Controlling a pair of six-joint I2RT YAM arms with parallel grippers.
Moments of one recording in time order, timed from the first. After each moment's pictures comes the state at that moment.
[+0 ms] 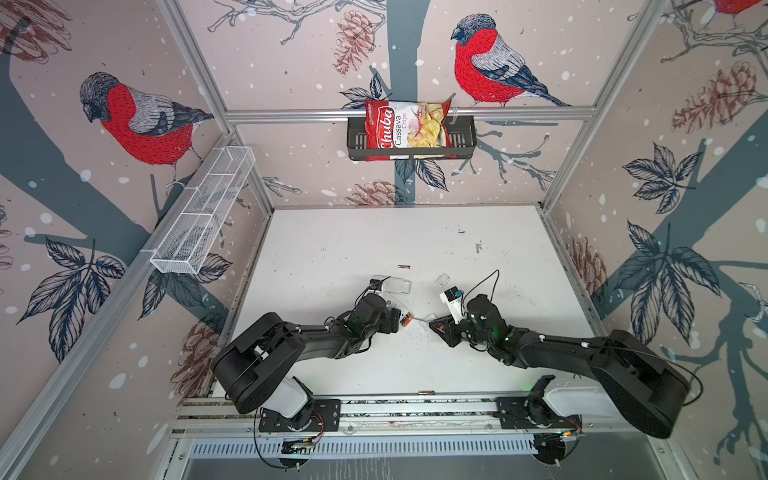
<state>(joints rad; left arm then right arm) -0.75 1.50 0.44 0.32 -0.10 -0.52 0.78 1.30 0.32 0.38 -0.29 0.37</state>
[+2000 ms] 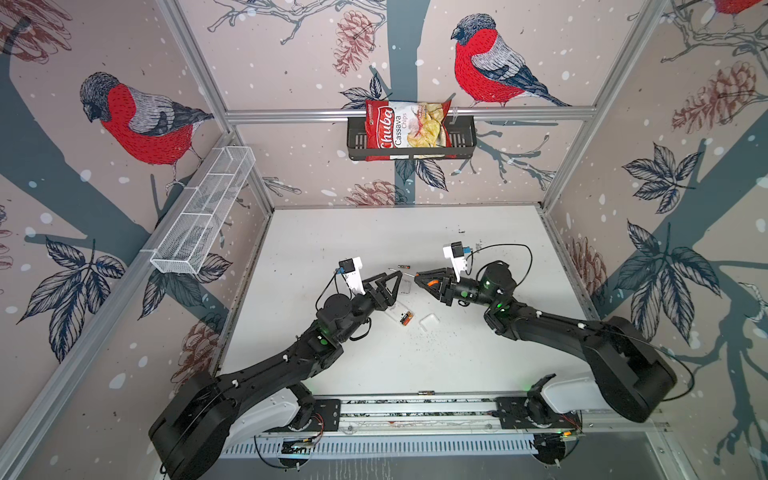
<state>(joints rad) -0.74 1.06 0.38 0.71 -0.02 -0.84 0.64 1.41 0.56 0.90 -0.74 0.59</state>
